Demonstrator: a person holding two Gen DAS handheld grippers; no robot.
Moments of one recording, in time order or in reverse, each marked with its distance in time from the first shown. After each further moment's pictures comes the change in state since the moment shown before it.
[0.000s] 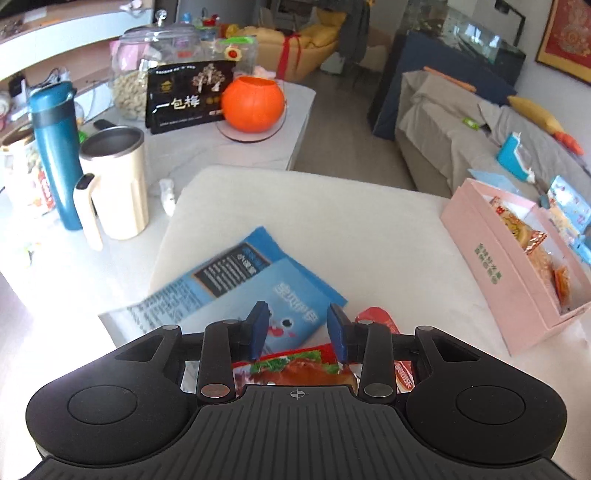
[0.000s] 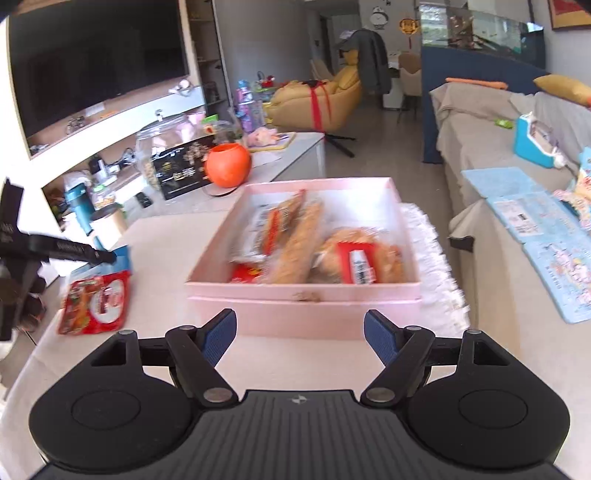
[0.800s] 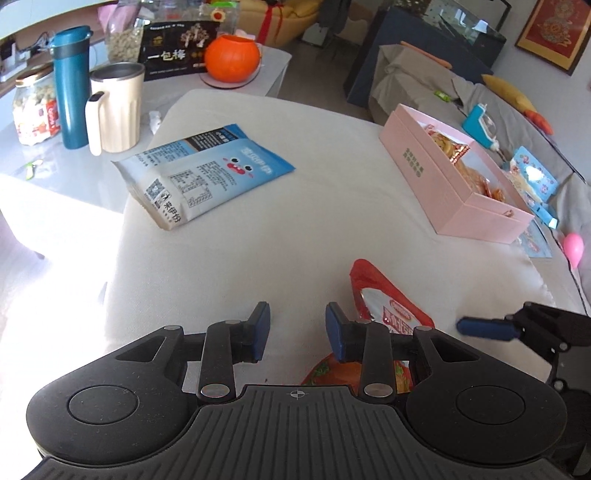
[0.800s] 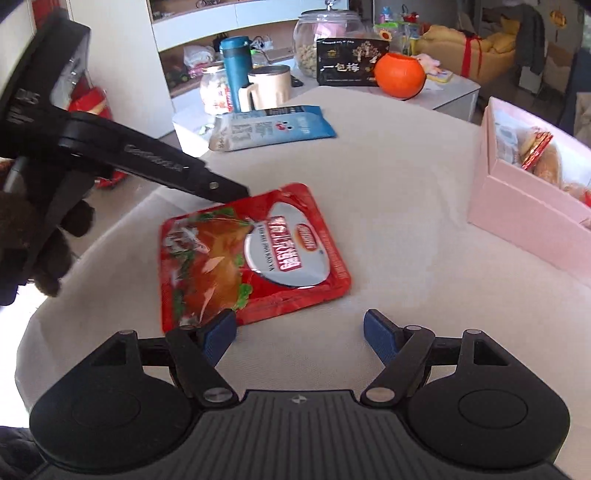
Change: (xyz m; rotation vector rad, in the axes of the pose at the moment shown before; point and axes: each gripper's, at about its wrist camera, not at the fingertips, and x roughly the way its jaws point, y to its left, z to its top) left arm -0.078 -0.025 -0.094 -0.012 0.116 -0.068; right arm 0.031 0.167 -0.071 -0.365 0.234 0.159
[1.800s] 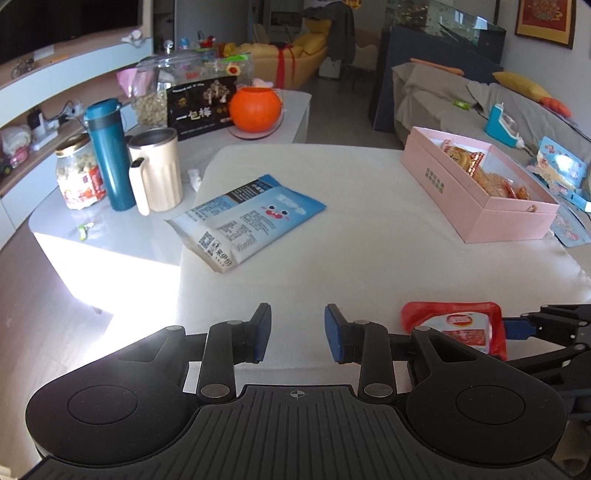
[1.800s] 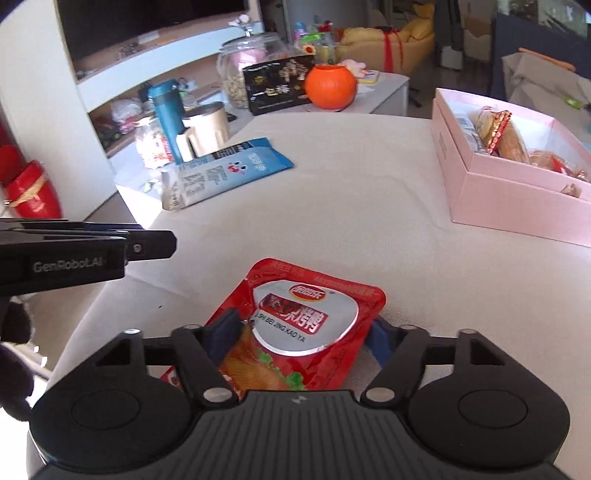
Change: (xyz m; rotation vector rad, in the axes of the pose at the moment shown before) left arm -0.028 -0.012 -0.003 0.132 -0.135 0.182; right arm 0.010 -0.004 0.010 0.288 -0.063 -0.002
